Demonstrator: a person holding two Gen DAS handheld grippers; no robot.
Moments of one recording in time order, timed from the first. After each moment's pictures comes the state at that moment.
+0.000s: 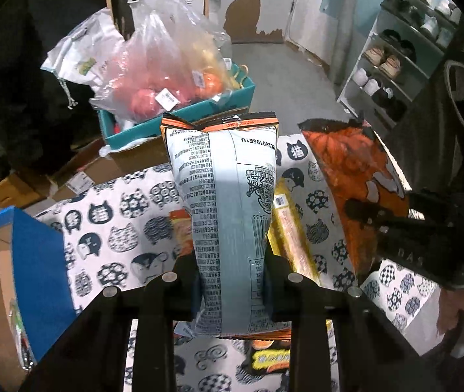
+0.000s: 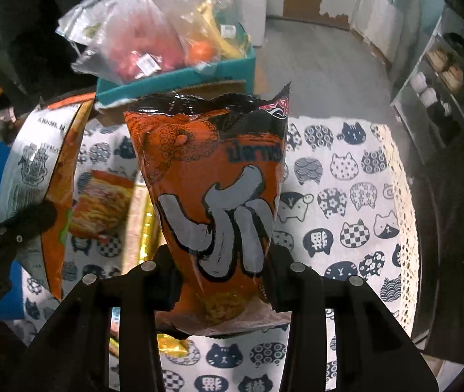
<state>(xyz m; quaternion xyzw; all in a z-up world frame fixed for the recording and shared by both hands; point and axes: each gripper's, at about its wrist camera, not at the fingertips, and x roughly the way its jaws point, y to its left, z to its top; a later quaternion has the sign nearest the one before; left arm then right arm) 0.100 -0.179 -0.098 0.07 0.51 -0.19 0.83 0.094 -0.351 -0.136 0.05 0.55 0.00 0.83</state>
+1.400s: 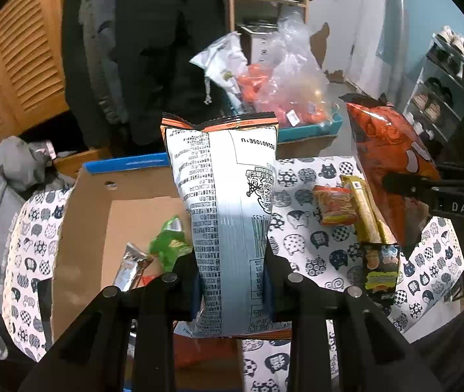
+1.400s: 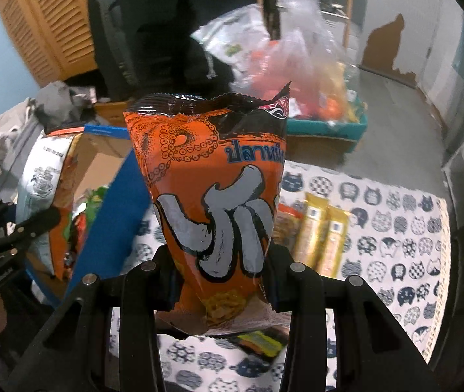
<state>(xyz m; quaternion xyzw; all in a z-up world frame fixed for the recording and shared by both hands) 0.022 0.034 -0.043 0.04 0.46 -0.08 0.89 0.070 -0.179 -0.055 0.00 0.49 0.15 0.86</state>
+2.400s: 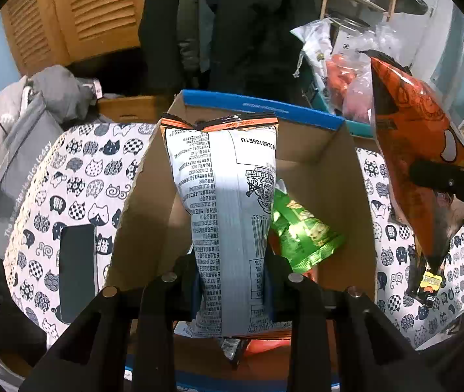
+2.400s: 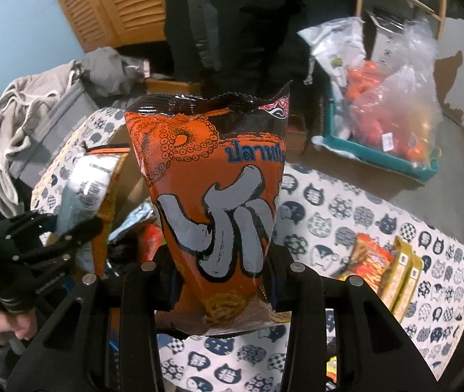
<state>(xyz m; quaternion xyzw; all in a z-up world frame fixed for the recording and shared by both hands) 0.023 0.160 -0.090 -0.04 0.50 0.01 0.87 0.094 -0.026 -0.056 -0.05 0.50 0.23 0.83</state>
